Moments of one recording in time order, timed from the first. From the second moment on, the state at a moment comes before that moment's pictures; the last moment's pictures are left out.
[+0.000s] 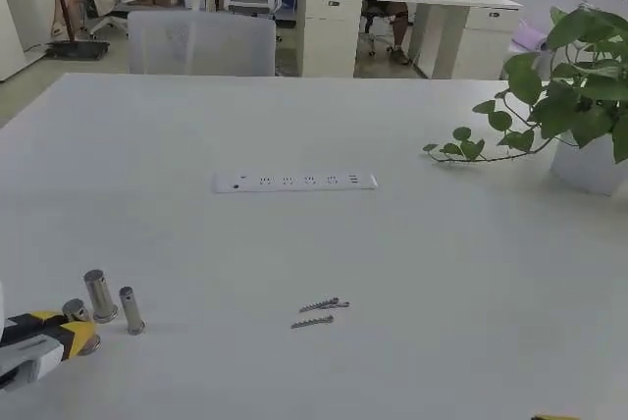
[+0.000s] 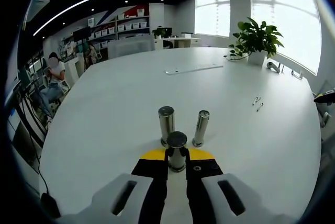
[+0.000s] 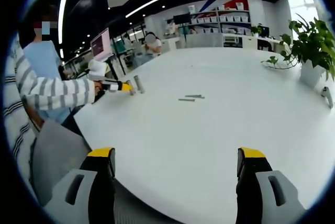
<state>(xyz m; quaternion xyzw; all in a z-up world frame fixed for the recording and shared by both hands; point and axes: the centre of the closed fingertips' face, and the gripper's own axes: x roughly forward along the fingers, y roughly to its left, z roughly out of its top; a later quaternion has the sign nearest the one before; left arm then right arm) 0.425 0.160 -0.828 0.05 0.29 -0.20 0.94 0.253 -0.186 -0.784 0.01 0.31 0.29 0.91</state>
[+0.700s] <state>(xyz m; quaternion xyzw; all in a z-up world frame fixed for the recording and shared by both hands) 0.410 0.162 -0.814 0.03 0.29 -0.18 0.94 0.254 -0.176 -0.786 0.01 0.31 0.30 0.90</state>
